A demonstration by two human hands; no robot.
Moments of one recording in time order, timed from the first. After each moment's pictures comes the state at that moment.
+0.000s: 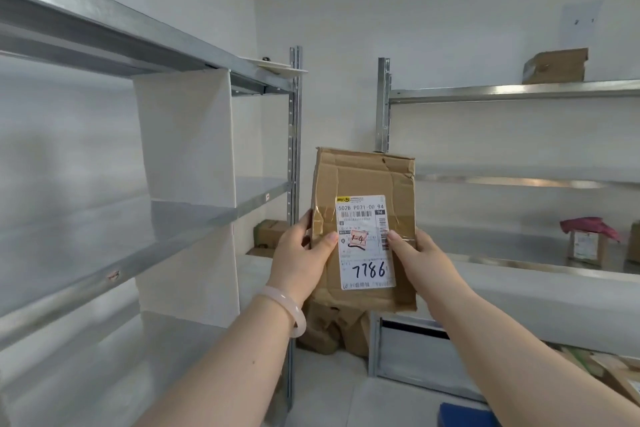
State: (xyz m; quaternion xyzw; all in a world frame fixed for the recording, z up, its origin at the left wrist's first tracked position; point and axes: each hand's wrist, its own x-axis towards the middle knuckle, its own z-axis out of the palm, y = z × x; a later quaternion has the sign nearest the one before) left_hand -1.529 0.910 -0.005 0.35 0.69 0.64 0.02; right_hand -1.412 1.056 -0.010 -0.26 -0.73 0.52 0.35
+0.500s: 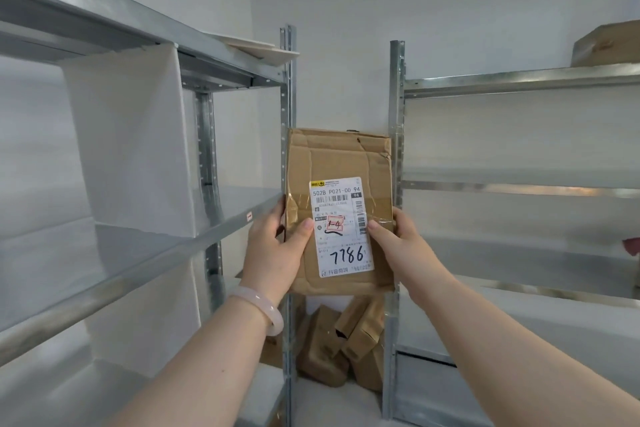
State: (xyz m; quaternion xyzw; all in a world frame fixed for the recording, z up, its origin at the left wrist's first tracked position) left_hand -1.694 1.041 0.002 0.35 0.70 0.61 -0.10; right_hand -1.593 1.205 -0.002 -0.18 -0.73 0.57 0.34
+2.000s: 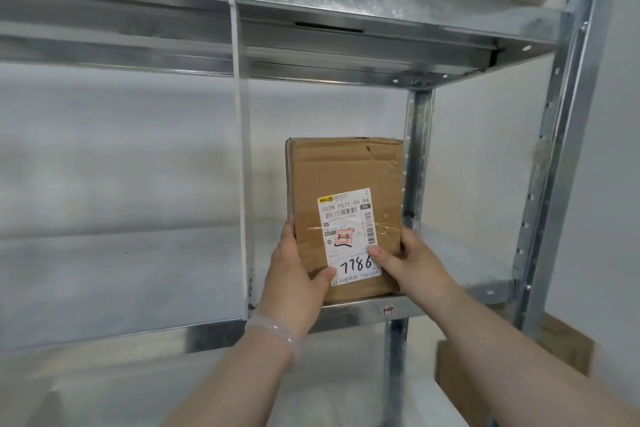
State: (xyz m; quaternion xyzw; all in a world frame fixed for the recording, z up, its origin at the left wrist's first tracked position) left_hand -1.988 1.092 -0.005 -0.07 0.81 0.47 -0.35; right_hand -2.081 1.260 0.010 0.28 -0.75 0.59 0.06
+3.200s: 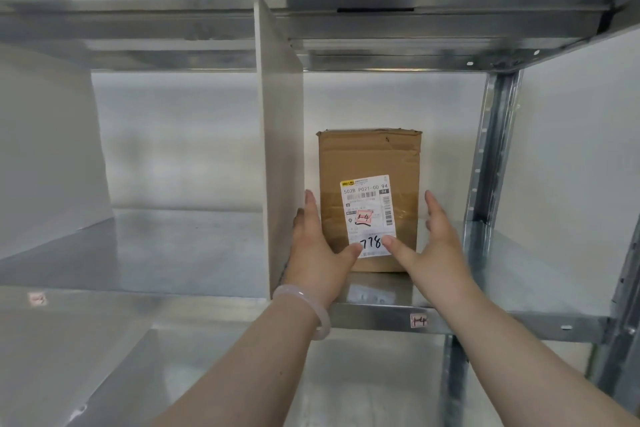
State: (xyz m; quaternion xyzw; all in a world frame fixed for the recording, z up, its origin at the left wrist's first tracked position) left_hand -2.005 1.101 0.013 -0.18 0.79 0.41 -0.41; right_hand -2.111 1.235 0.014 0.31 -0.76 0.56 0.14
